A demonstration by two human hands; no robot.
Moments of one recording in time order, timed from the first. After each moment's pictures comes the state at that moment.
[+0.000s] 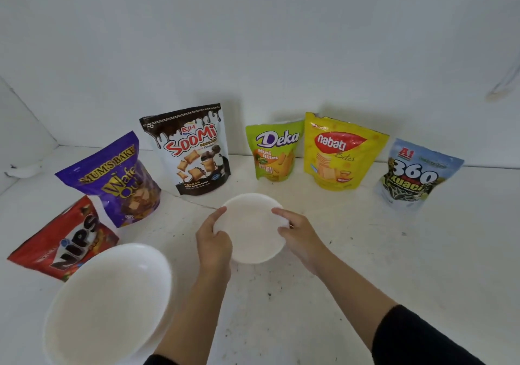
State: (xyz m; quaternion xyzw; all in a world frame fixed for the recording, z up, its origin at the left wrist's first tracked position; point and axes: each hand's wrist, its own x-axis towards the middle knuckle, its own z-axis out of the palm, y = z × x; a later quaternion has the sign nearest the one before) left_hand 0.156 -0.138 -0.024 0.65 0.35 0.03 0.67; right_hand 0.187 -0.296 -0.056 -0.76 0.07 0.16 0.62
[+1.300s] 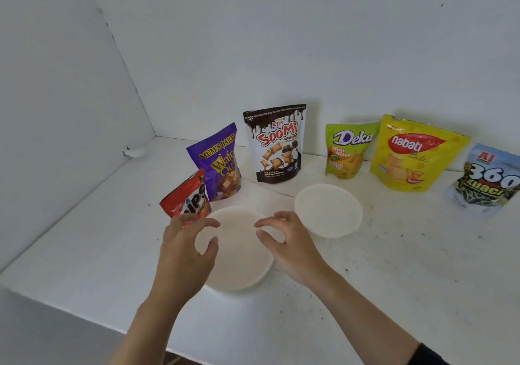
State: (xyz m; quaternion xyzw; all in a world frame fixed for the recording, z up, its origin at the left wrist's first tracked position) left_hand -0.010 0.054 0.037 0.93 0.16 0.12 0.31; right_hand 0.063 -0.137 0.007 -0.85 -0.15 0.11 0.49
